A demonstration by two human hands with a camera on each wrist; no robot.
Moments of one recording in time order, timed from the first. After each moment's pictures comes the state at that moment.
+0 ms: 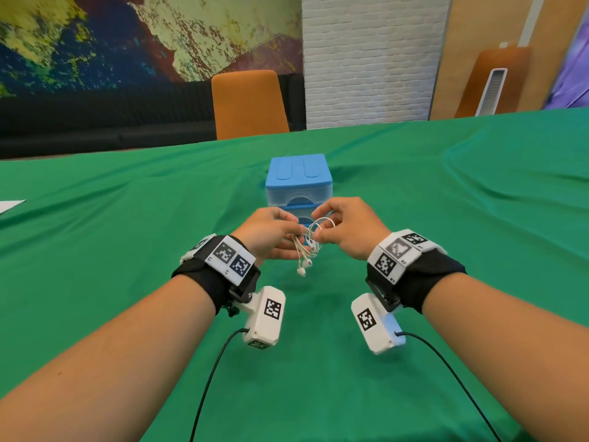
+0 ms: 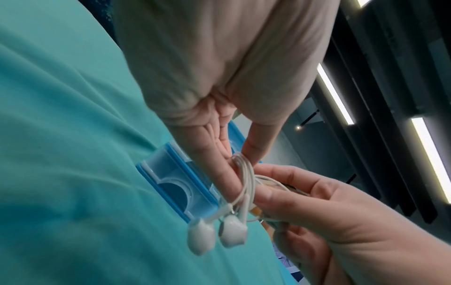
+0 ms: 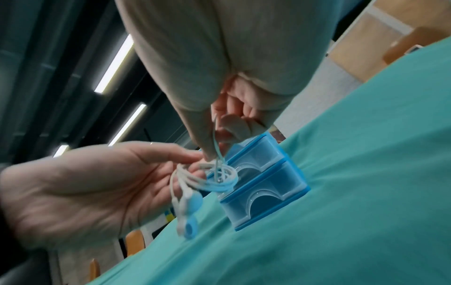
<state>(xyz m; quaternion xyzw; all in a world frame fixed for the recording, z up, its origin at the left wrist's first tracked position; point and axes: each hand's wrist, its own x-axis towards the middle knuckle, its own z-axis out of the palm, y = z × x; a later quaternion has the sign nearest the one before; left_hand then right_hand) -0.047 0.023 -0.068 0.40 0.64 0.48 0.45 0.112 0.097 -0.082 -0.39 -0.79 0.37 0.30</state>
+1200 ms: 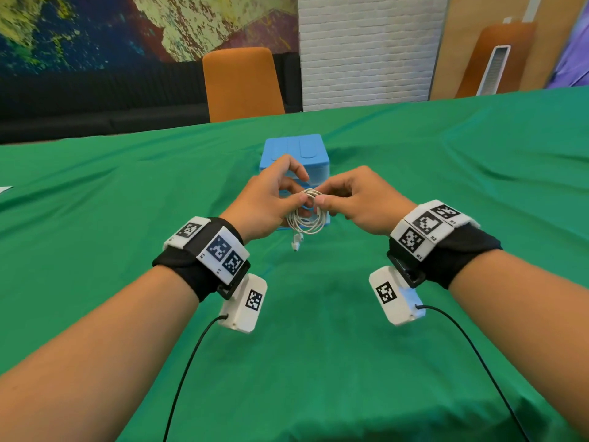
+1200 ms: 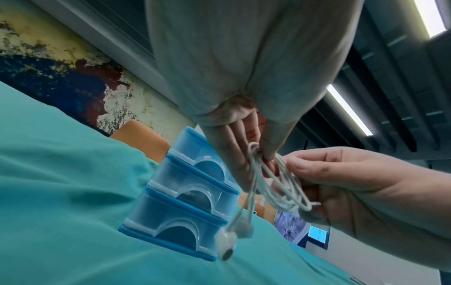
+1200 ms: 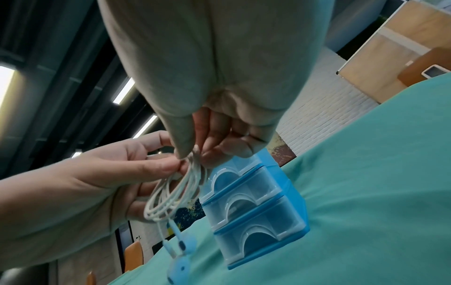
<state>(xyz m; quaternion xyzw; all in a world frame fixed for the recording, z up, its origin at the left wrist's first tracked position) -0.046 0.020 -0.057 0.64 0.57 0.45 0.26 0.131 0.107 -0.067 -0.28 -0.84 0.34 0.30</state>
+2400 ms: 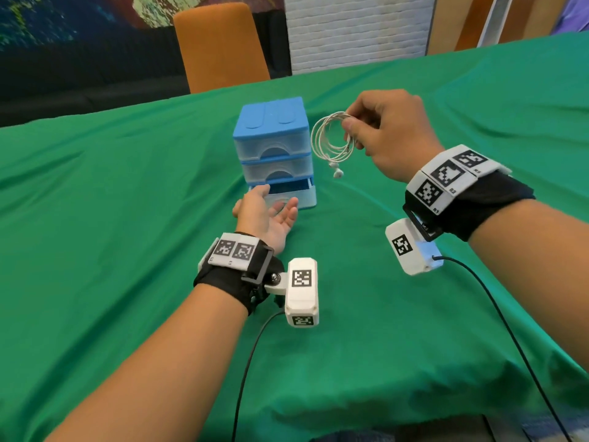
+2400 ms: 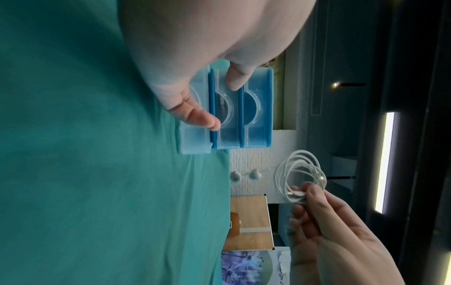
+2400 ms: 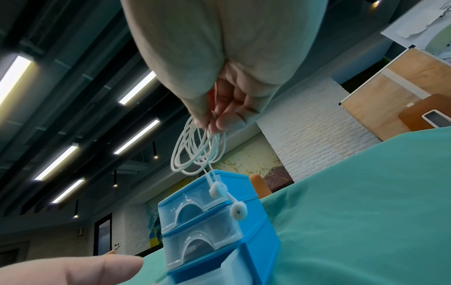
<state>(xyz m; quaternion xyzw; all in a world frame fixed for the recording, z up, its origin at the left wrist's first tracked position) -0.013 0.051 -0.135 0.05 0.47 0.72 0.52 0.172 0.134 -0.050 -0.35 -0.80 0.17 0.45</state>
